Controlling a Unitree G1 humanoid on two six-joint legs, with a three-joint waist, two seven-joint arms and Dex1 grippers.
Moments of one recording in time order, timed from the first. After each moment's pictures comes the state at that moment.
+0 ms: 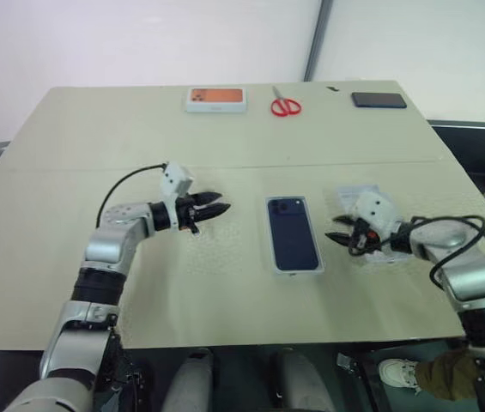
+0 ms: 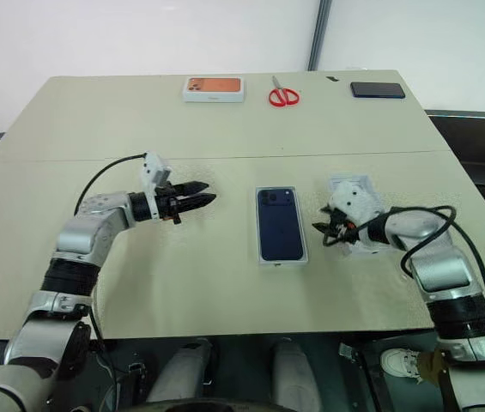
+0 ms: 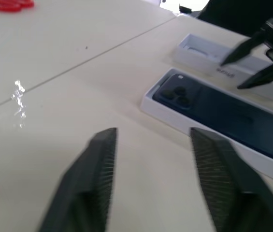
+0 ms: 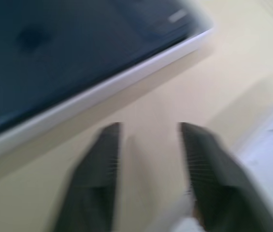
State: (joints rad) left arm -0.58 0.44 0.01 0.23 -0.36 0.41 -1.04; right arm -0.39 -0.78 0.00 -0.04 0.11 0.48 0.94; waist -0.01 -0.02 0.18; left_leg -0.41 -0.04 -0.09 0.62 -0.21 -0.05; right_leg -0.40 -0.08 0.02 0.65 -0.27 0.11
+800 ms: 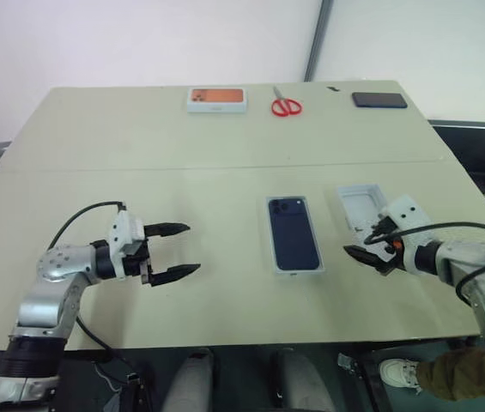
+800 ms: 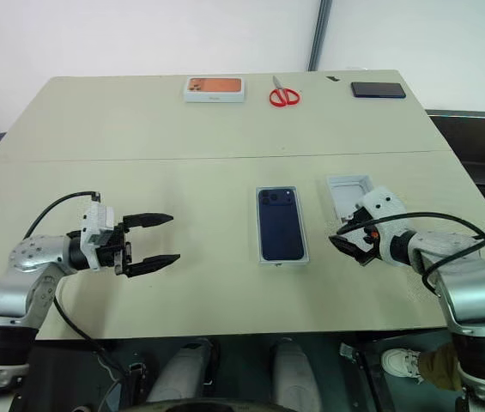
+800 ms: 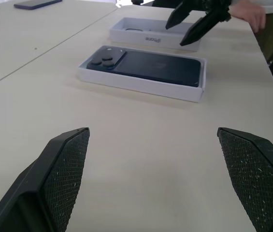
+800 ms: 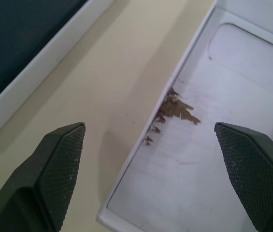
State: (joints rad) left arm -0.17 0.64 0.09 -0.04 -0.45 0.10 -1.27; right arm -0.24 -0.79 -0.17 -0.41 0.28 1.14 0.69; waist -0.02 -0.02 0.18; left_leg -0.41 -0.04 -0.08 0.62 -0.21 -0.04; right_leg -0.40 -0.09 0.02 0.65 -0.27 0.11
